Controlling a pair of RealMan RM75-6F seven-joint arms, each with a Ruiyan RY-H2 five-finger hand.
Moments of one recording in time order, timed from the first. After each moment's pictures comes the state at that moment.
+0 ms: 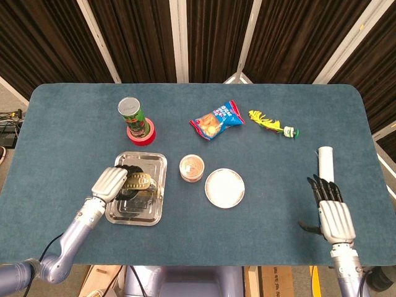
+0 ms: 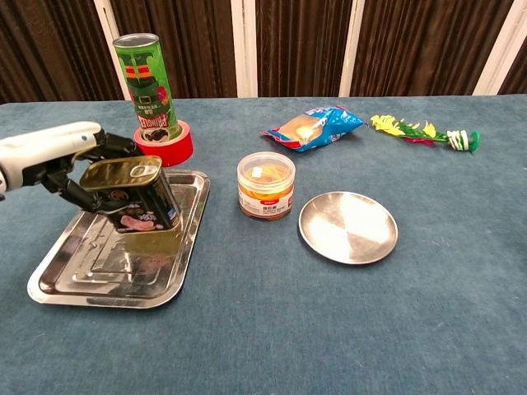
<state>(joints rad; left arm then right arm) -0.56 -1.46 -0.15 -1.58 1.29 1.01 0.06 0.20 -1.25 0.00 -1.77 -1.33 1.45 -0.16</state>
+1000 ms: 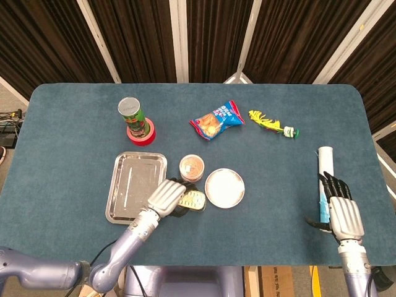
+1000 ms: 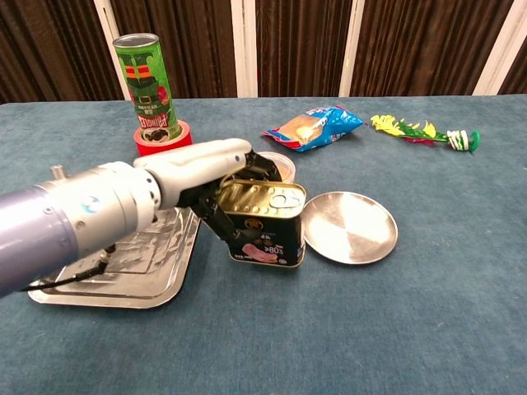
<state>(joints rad) -0.79 -1.73 -0.20 -1.74 0.98 1.04 0.57 0.18 -1.22 0.07 -1.75 -1.30 1.39 -0.06</state>
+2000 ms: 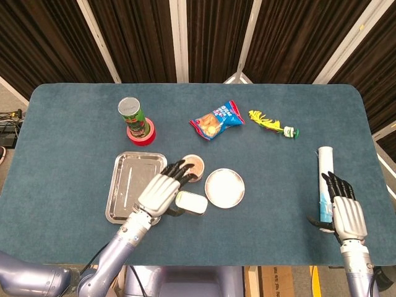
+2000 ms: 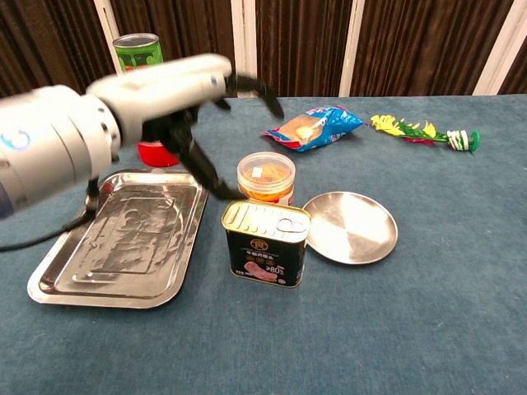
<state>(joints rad) -0.77 -1.62 -0.20 -1.96 1.07 1.23 0.62 0.16 -1.21 0.10 -1.76 -1.28 1.37 -0.06</state>
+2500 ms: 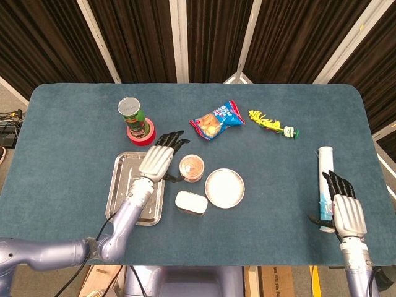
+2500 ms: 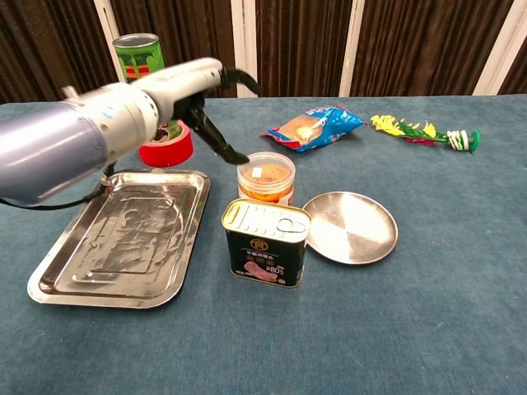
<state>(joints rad) -0.88 -1.73 -0.37 -1.53 0.89 1.03 0.41 0.17 -1.23 0.11 -1.73 -1.25 1.35 -0.07</state>
